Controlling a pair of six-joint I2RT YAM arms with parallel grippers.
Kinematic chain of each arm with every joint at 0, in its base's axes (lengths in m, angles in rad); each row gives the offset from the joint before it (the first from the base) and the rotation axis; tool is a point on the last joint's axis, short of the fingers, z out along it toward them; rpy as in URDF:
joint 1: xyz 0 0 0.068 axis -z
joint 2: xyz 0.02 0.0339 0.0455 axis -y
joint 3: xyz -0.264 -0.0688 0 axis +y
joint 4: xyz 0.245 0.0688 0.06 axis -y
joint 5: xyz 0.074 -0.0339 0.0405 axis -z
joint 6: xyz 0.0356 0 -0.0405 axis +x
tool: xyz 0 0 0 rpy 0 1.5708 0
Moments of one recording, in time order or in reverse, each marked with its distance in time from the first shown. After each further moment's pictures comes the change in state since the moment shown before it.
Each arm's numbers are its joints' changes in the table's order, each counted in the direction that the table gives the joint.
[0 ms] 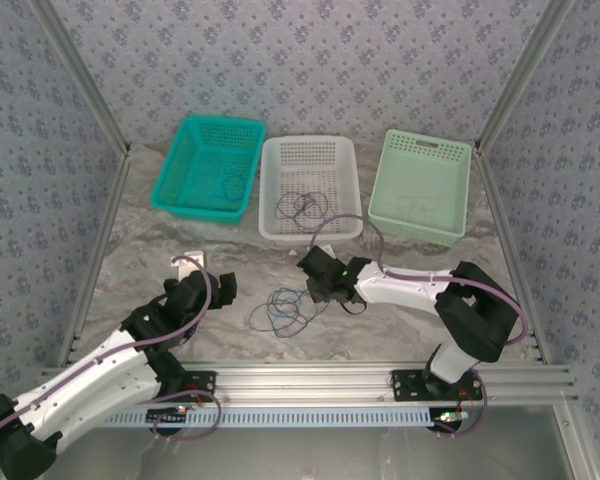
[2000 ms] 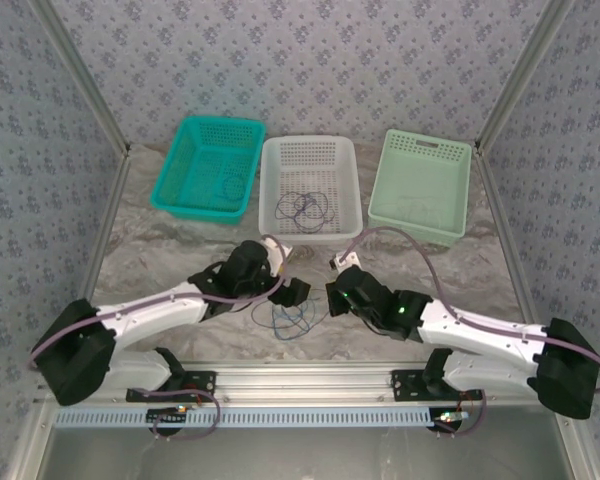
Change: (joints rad) left arm 0.055 -0.659 -0.177 0.595 0.750 0.329; right arm -0.103 0.554 0.305 0.196 0.034 -0.003
